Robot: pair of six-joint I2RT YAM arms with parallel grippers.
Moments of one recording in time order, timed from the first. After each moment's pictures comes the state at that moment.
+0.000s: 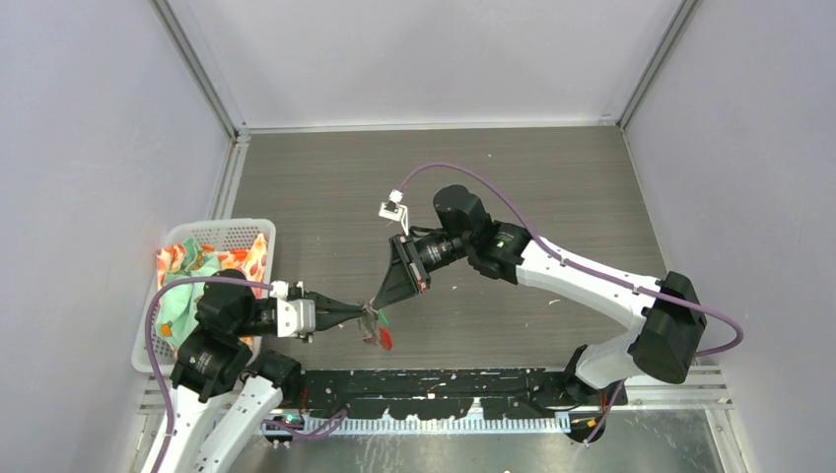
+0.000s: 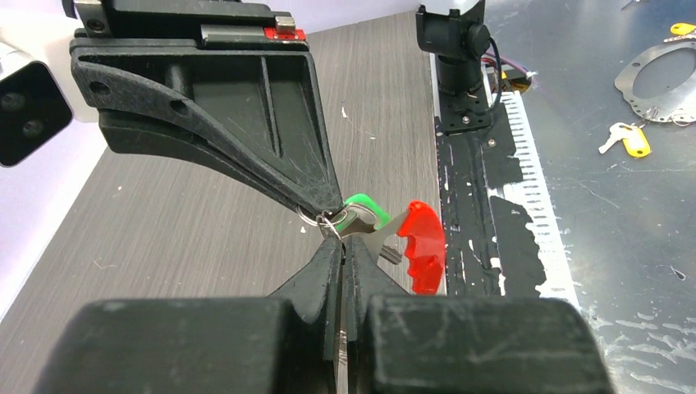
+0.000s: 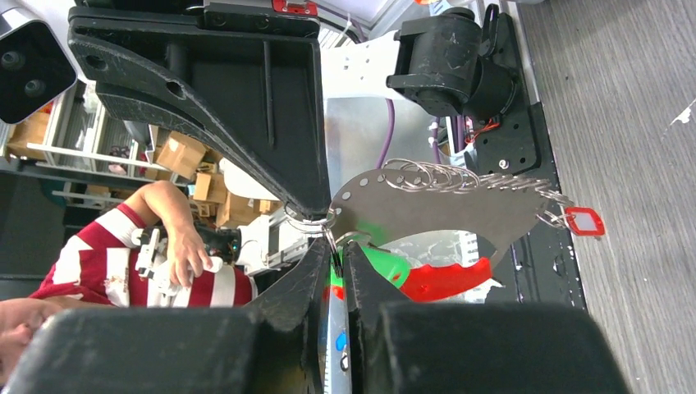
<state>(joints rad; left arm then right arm) -0.41 0.36 0.75 -0.54 1.05 0.42 0.93 1.43 1.18 -0.09 -0.93 0.74</state>
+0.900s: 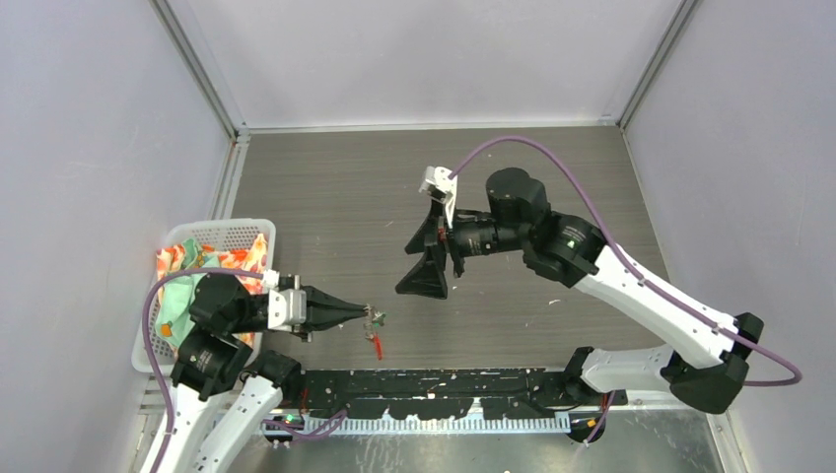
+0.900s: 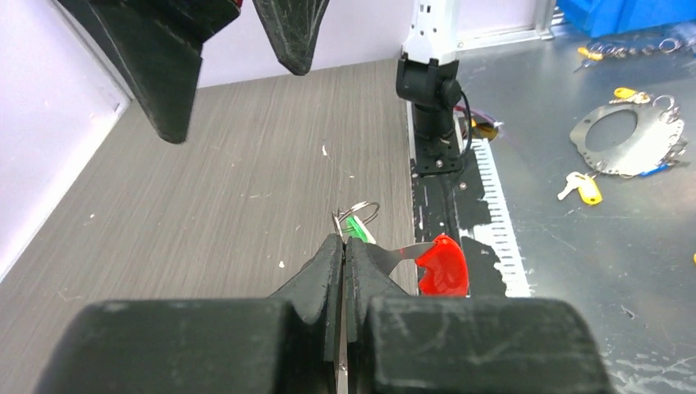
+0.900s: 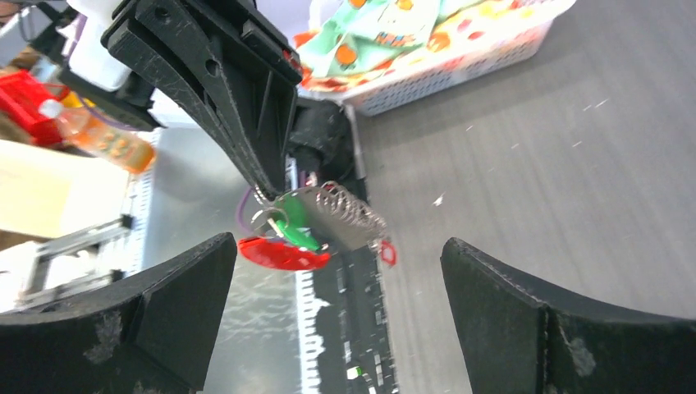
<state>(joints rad) -0.41 0.36 0.75 -0.41 1.09 0.23 0.92 1.22 1.35 -0.44 -0.63 0.25</state>
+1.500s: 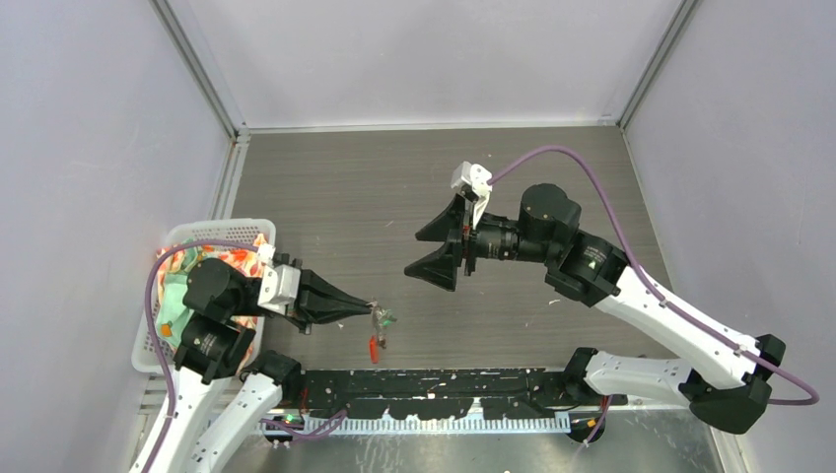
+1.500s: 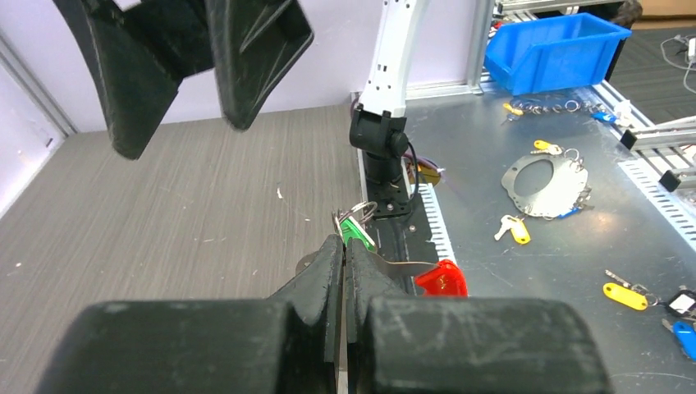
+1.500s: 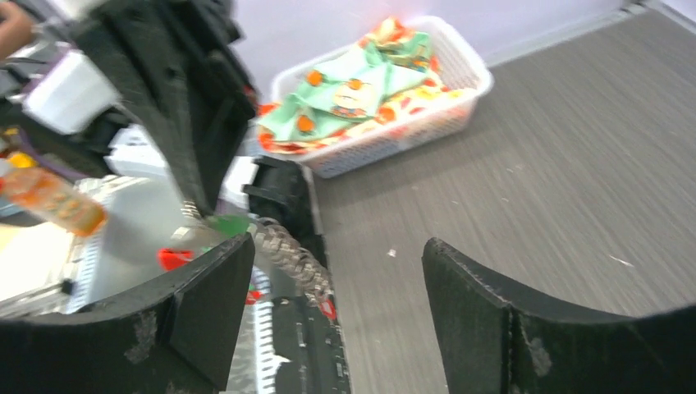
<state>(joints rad) -0.41 0.47 0.81 -0.16 1.21 -0.06 0.92 1.04 1.16 -0.20 -0.42 0.22</state>
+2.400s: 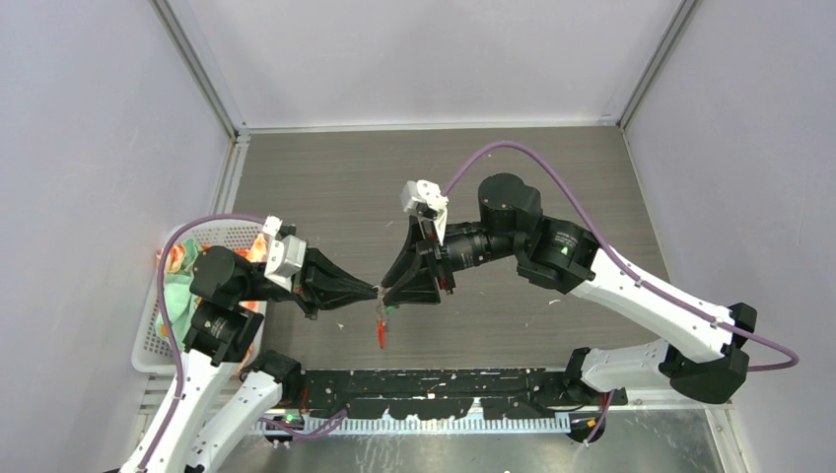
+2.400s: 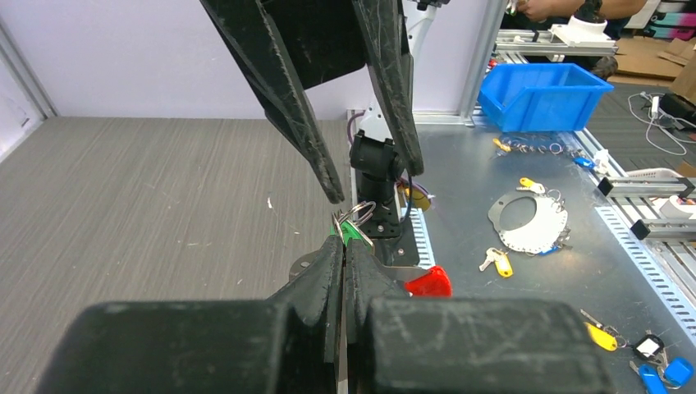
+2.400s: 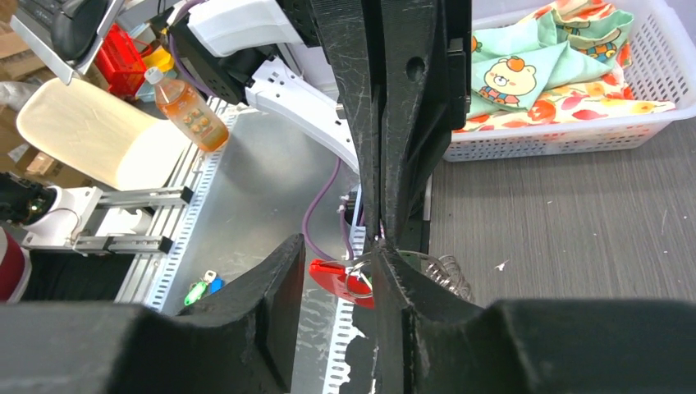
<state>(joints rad) -0.41 0.56 0.81 0.01 1.17 -0.26 1.04 1.23 1.42 -0.34 -0.73 0.19</state>
